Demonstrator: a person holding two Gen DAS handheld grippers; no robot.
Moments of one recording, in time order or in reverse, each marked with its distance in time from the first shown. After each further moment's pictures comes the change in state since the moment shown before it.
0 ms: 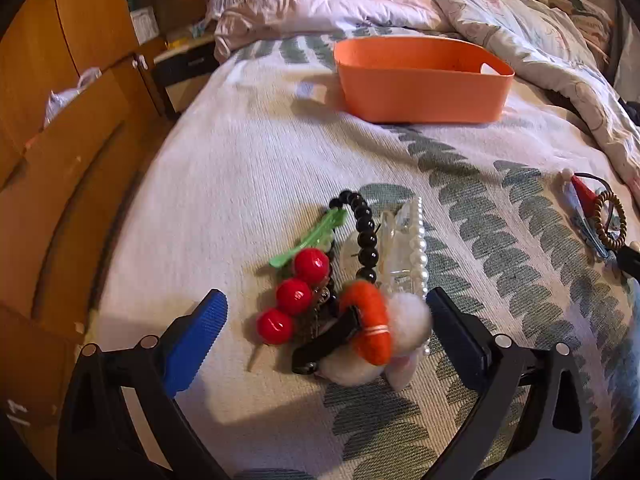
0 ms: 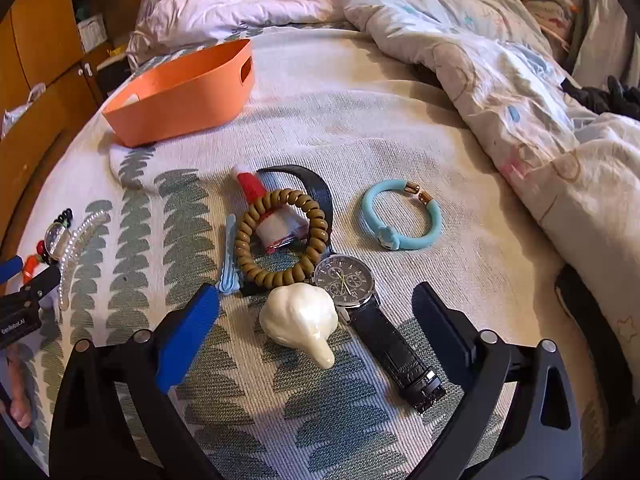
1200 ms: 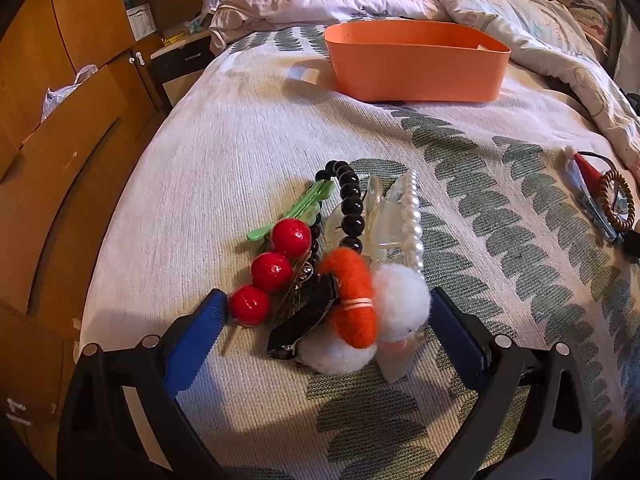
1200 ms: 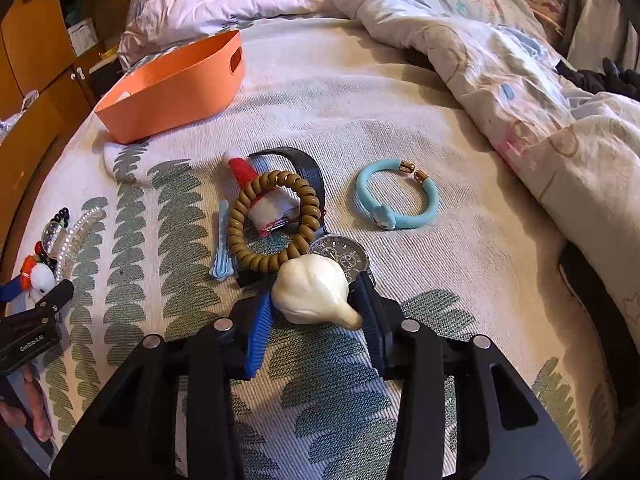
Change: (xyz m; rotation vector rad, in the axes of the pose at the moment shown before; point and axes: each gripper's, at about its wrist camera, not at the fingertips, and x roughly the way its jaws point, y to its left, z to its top) left arm 0.007 -0.012 -0.014 0.018 0.017 0.020; right arm 0.003 -0.006 -0.007 0.052 0.033 0.016
